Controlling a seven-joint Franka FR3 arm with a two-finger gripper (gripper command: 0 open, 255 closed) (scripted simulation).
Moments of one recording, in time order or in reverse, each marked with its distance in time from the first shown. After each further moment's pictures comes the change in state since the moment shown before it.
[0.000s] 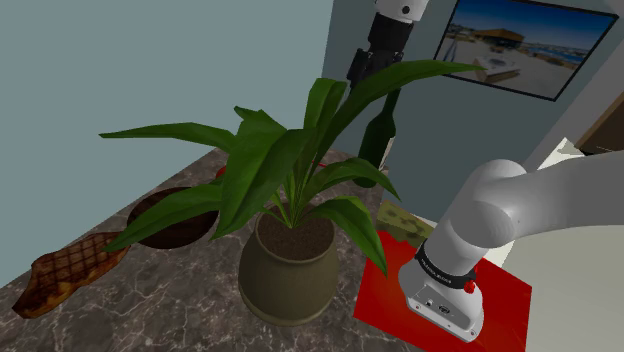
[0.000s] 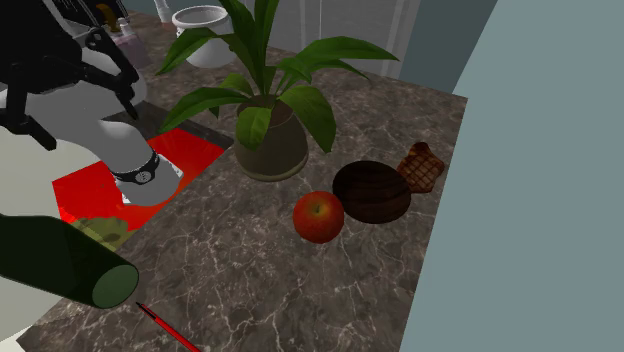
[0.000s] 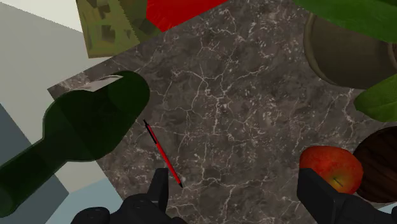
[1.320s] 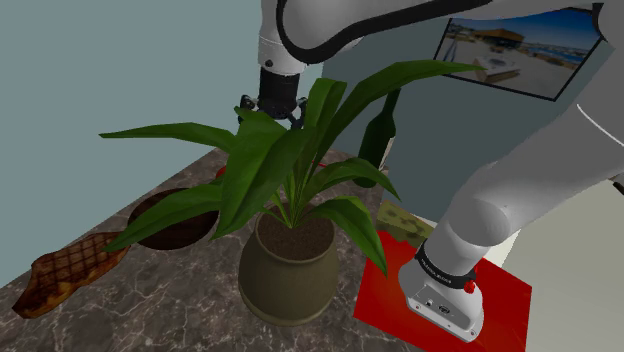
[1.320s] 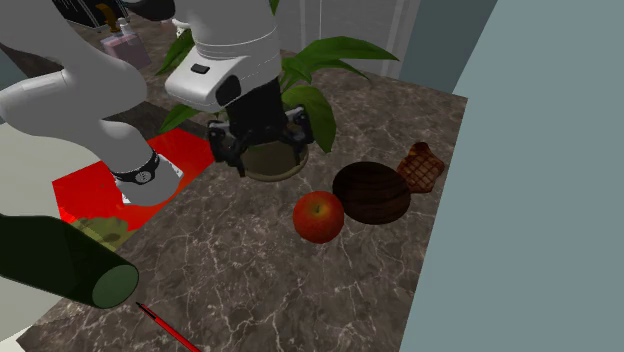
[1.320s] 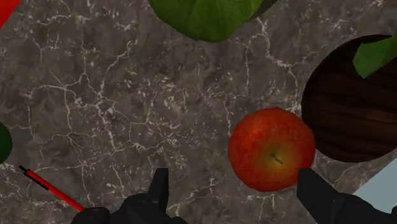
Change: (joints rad) arm -0.053 0.497 0.411 0.136 0.108 0.343 0.671
